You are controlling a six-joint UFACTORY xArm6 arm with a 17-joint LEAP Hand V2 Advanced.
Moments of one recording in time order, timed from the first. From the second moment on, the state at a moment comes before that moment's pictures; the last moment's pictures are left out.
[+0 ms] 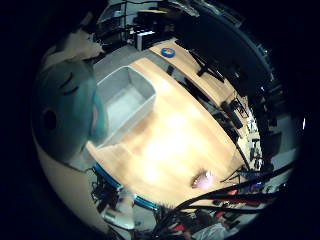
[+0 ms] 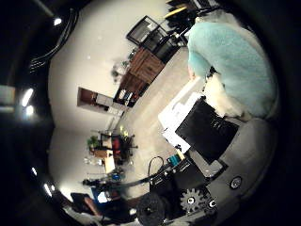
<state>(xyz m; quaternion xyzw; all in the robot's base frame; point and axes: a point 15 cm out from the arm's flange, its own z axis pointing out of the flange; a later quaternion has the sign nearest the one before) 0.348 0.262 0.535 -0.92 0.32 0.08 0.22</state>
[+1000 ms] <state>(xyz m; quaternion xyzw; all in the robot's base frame) 0.324 0.263 0.527 -0.94 0.27 0.08 0.20</state>
